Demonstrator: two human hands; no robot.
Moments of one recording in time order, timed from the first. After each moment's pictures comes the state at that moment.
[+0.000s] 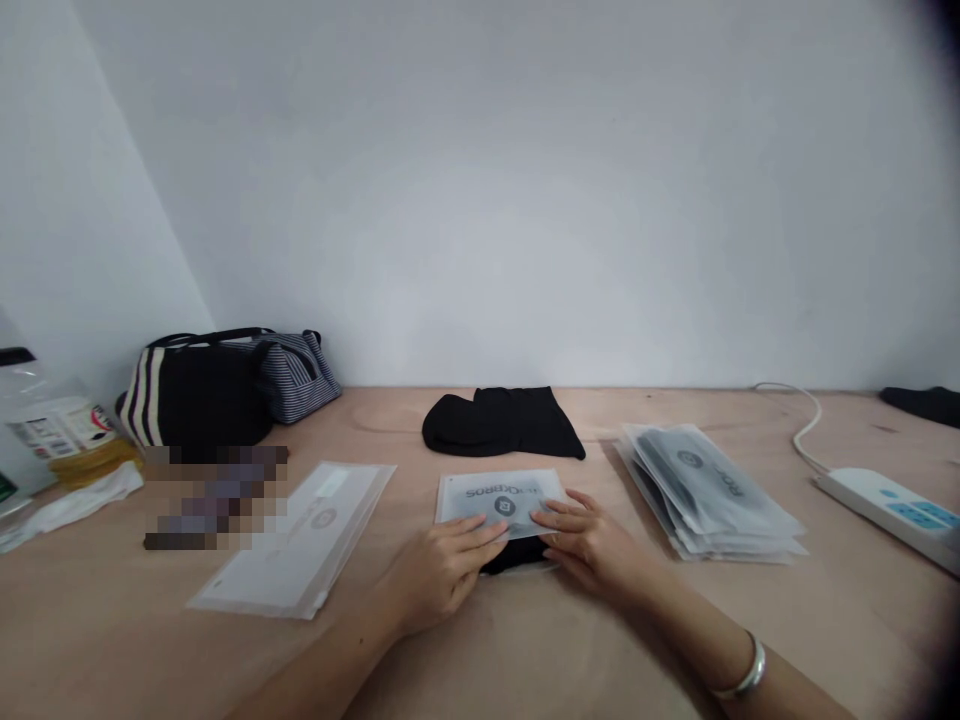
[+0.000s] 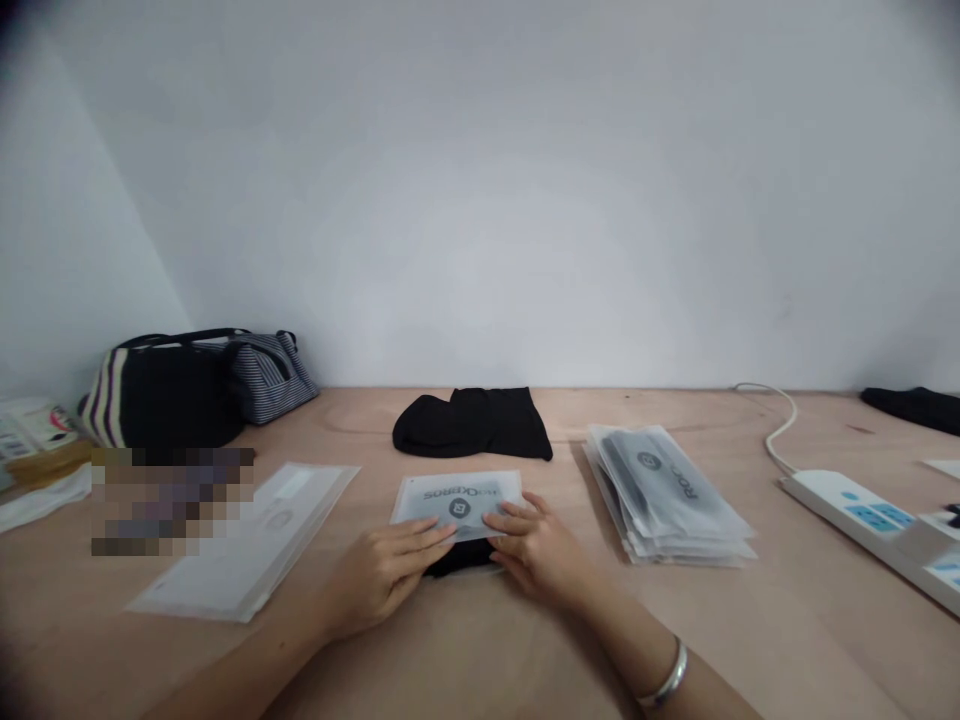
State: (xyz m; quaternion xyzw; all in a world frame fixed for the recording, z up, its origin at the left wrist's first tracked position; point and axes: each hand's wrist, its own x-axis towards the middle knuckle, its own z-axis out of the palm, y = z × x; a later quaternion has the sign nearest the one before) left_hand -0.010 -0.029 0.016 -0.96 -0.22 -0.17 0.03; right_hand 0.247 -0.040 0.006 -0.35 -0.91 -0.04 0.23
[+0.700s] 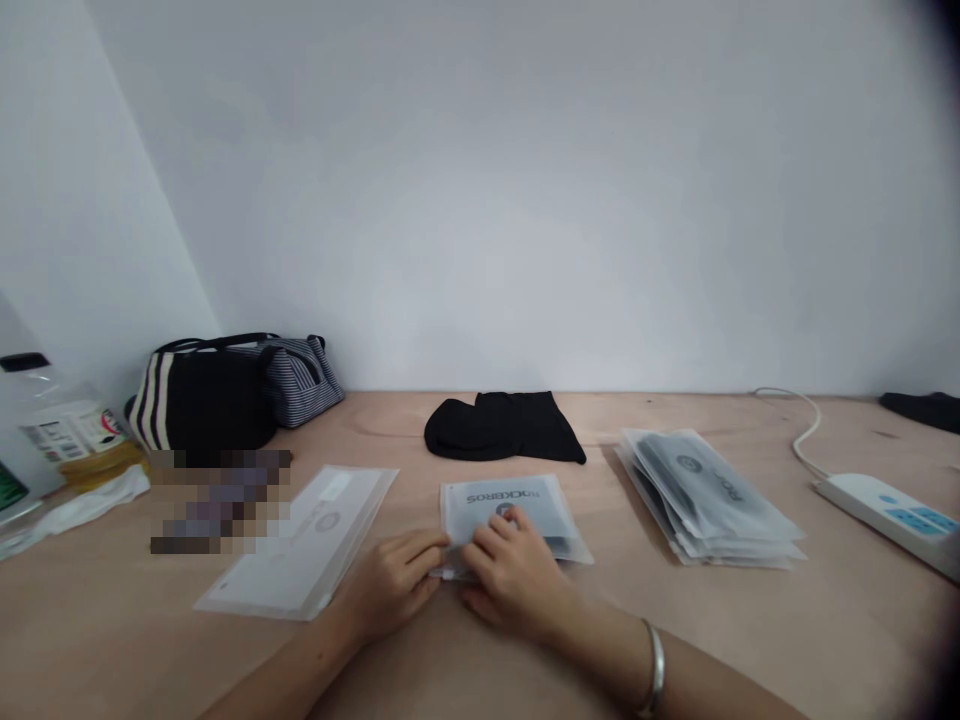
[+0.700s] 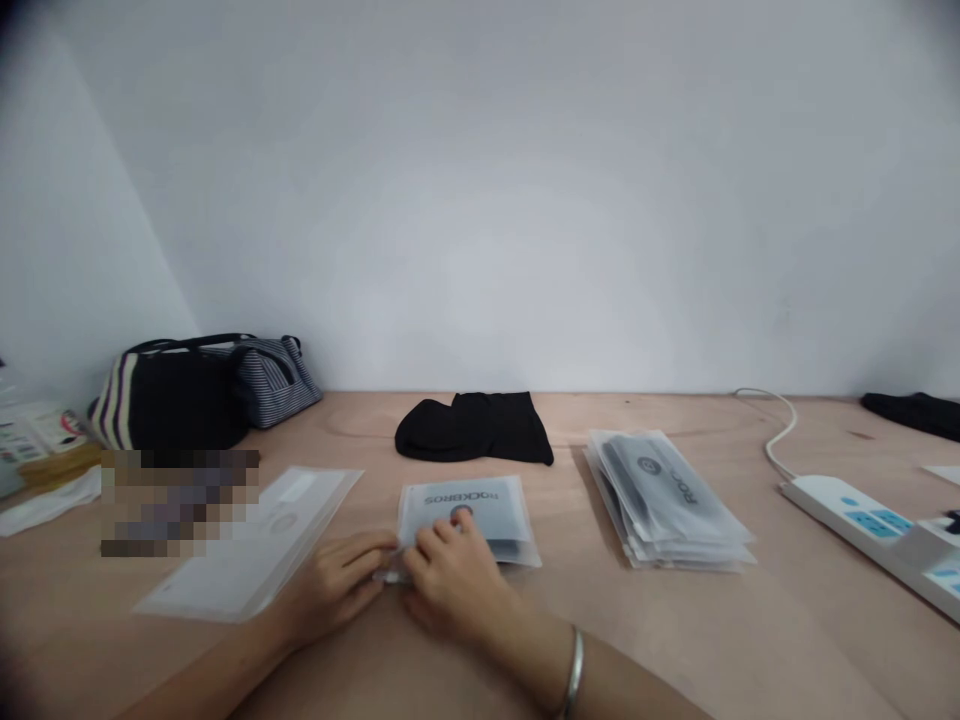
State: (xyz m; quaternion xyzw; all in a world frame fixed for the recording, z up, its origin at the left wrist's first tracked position) left_hand -0.056 -0.031 -0.002 -0.92 -0.28 -0.29 0.05; right_hand 0.148 -0.050 0.016 -0.34 -0.91 -0.15 0.20
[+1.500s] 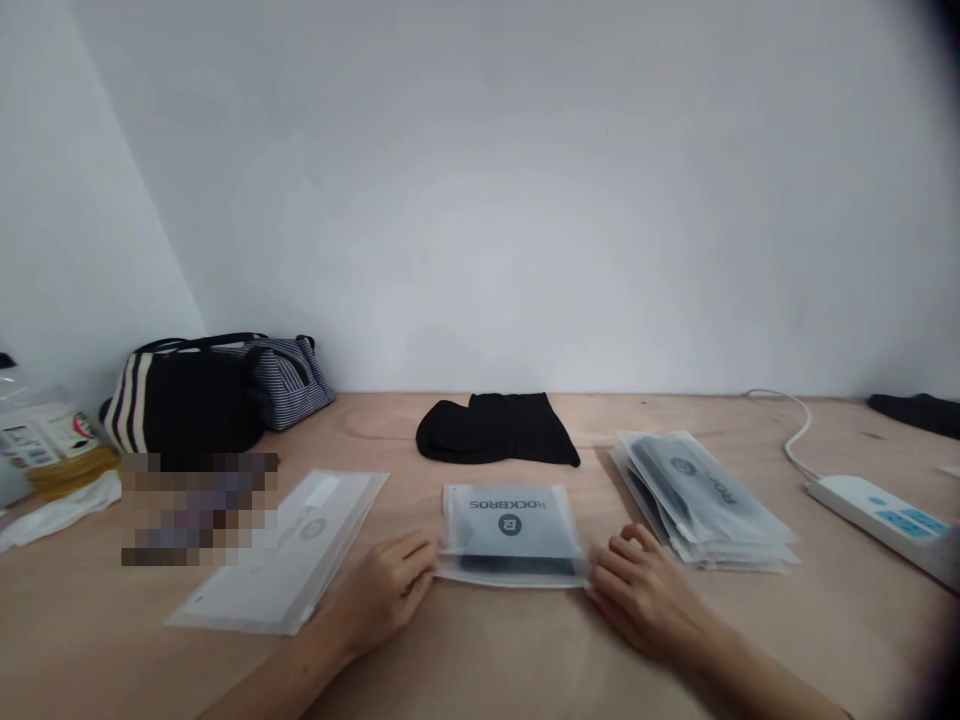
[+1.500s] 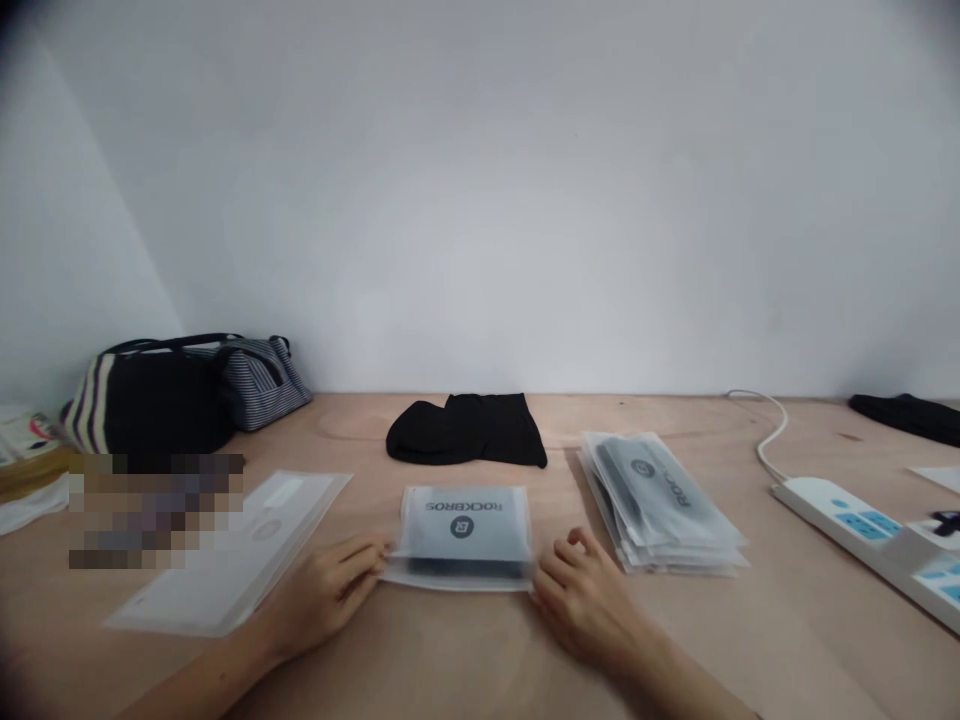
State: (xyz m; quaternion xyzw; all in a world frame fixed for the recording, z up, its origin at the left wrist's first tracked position) left_hand -0.048 -0.036 0.013 -0.91 -0.32 -0.26 -0.01; right_hand 0.281 -0.081 0.010 -0.40 -0.89 -0.14 0.18
